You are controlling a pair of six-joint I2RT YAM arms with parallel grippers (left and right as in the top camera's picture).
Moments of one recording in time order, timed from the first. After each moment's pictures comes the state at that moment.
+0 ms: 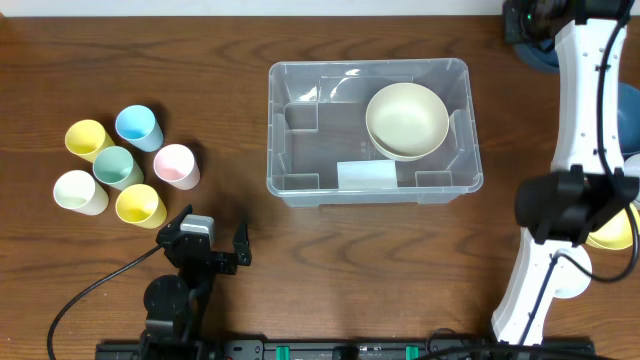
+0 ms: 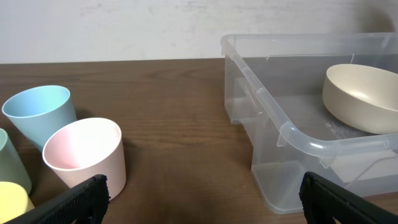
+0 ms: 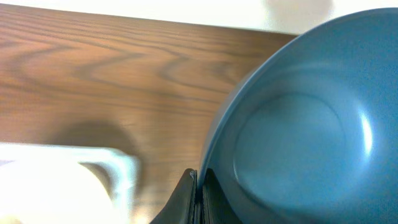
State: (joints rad) left arm -0.11 0.01 0.08 -0.27 0.06 -0.05; right arm -0.06 2.26 2.55 -1.25 -0.02 -0.11
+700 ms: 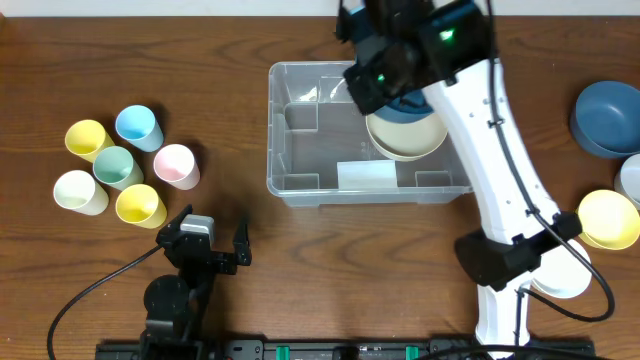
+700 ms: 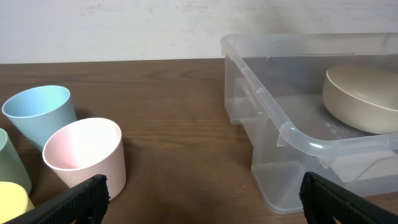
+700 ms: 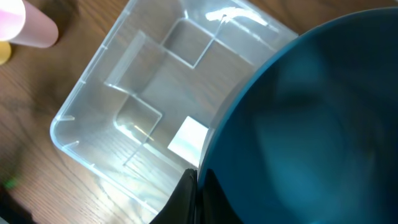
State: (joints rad) left arm -0.11 0.01 0.08 -0.27 0.06 -0.05; right arm 0.51 2.10 2.53 -1.58 -0.06 -0.03
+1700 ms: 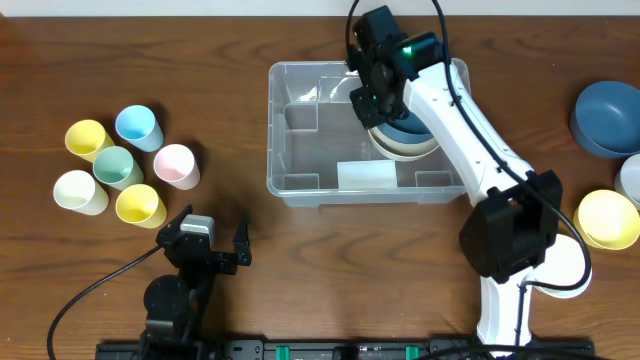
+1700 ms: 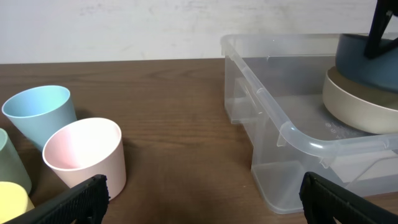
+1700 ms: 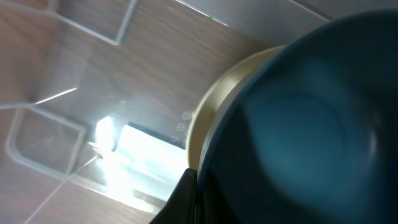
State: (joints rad) left arm -0.11 0.01 0.08 -0.27 0.06 -0.05; right arm 0.44 2.12 2.01 -1.18 0.02 0.02
